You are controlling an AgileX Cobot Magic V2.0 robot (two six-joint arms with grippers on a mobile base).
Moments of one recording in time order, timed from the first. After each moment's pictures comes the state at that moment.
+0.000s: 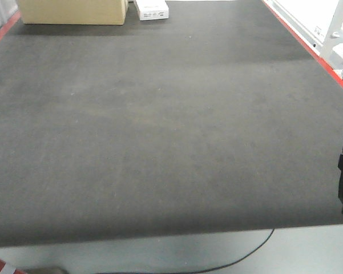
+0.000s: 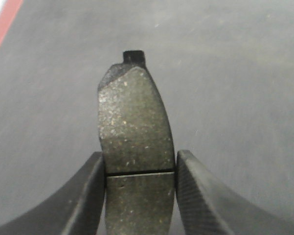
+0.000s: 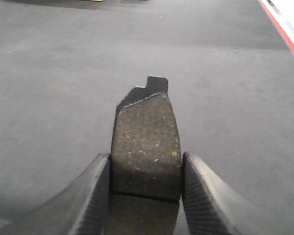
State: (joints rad) left arm 0.08 0.86 -0.70 -0.04 0.49 0.04; right arm 0.13 0.60 -0.56 0.11 0.39 -0.15
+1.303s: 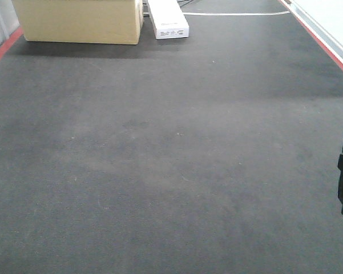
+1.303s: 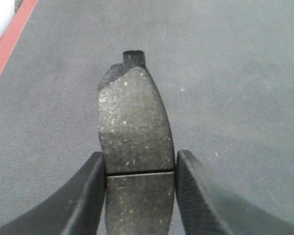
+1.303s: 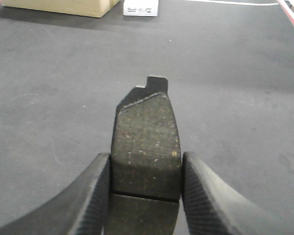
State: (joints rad) left arm 0.08 0.86 -0.70 -0.04 0.49 0.04; right arm 0.13 0.60 -0.56 0.11 0.39 -0.15
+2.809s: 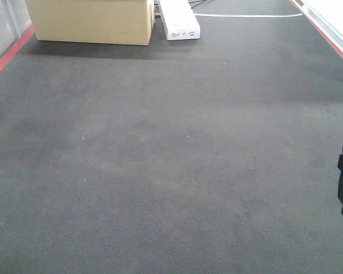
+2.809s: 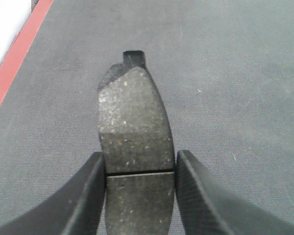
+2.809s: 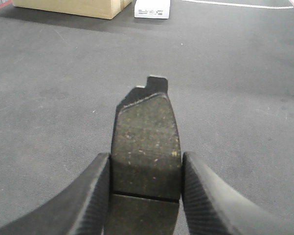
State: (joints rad) left arm 0.08 0.86 -0.70 -0.04 0.49 0.04; right arm 0.13 0.60 -0.56 0.11 0.39 -0.15
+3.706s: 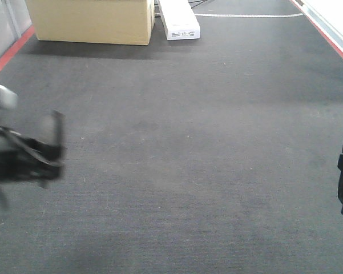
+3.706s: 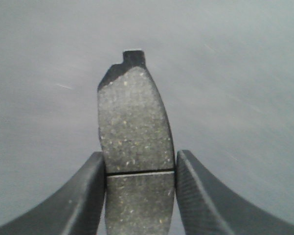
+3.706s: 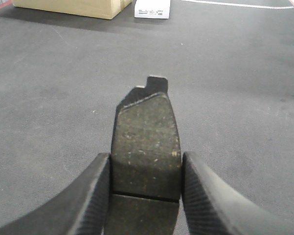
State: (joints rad) left arm -0.32 1.14 -0.80 -0.26 0.46 0.16; right arm 0.13 0.60 -0.56 0.11 0.39 -0.15
